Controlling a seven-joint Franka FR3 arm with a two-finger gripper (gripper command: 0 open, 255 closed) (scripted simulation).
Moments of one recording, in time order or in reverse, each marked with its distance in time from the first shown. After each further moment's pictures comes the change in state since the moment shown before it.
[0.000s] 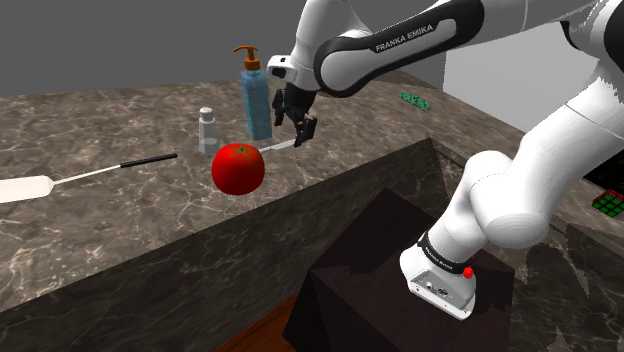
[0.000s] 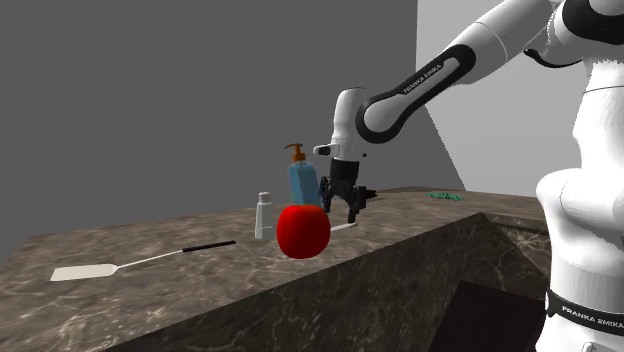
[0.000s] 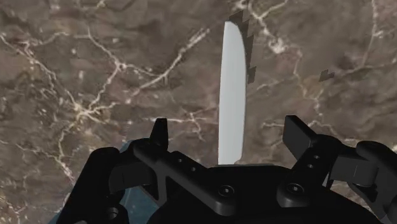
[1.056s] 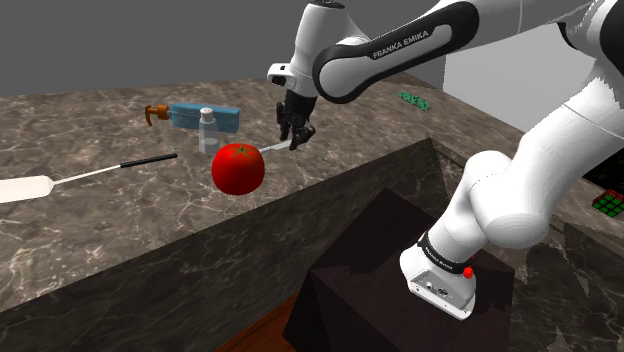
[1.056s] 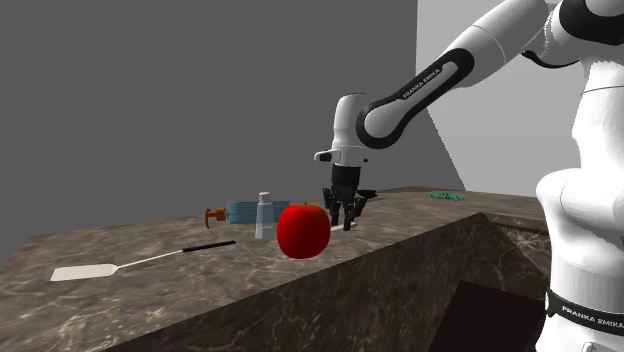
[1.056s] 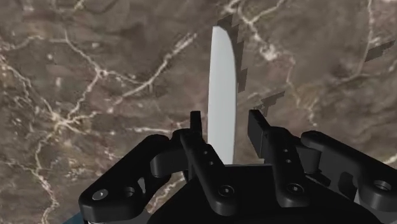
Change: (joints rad) arm 0.001 0.013 0.000 -0.018 0.002 0.002 -0.008
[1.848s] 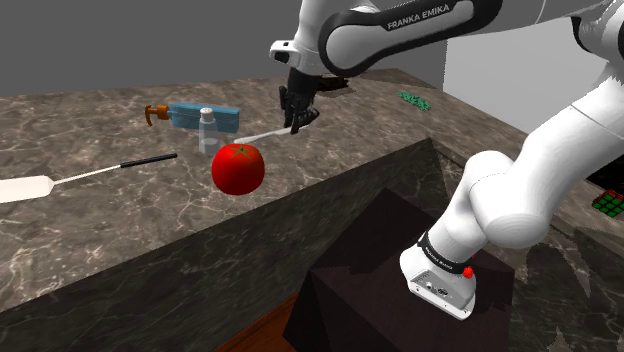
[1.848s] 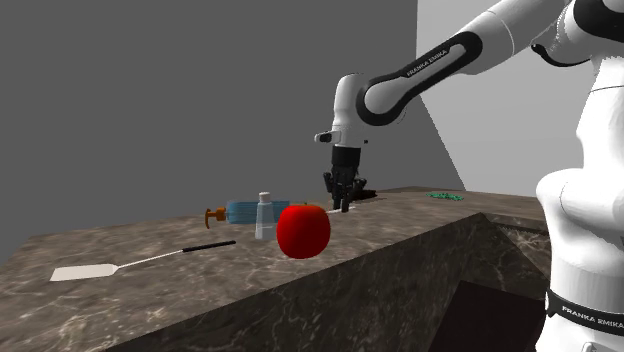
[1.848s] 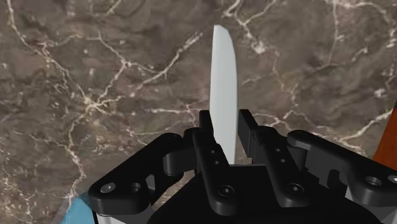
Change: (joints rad) arm -0.002 -0.059 0.003 0.073 -0.004 -0.133 0.001
